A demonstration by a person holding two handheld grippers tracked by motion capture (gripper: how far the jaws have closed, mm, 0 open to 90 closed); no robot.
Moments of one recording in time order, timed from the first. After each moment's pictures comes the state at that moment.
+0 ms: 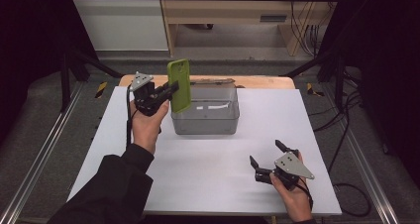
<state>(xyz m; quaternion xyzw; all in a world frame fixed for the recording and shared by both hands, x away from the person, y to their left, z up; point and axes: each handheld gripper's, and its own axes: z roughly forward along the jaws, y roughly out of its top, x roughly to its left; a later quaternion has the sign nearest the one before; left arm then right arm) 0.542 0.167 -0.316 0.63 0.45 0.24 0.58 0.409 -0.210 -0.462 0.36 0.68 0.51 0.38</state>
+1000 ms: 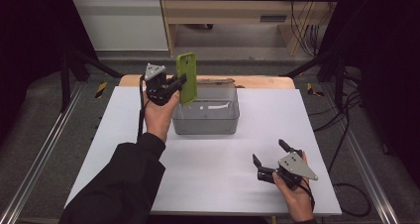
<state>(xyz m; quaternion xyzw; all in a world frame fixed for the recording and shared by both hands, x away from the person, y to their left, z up) 0.569 0.142 -0.317 0.64 0.46 0.25 0.56 0.408 -0.216 -0.461 0.37 0.67 0.52 0.39</state>
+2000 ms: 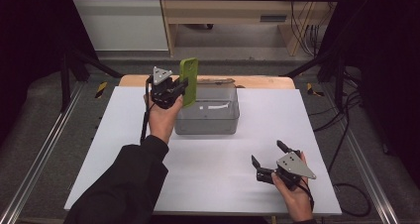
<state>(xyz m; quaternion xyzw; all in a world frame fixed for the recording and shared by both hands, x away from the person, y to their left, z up) 0.572 0.140 -0.332 0.66 0.46 0.29 0.52 0.409 -0.214 -0.464 0.37 0.68 0.51 0.38</state>
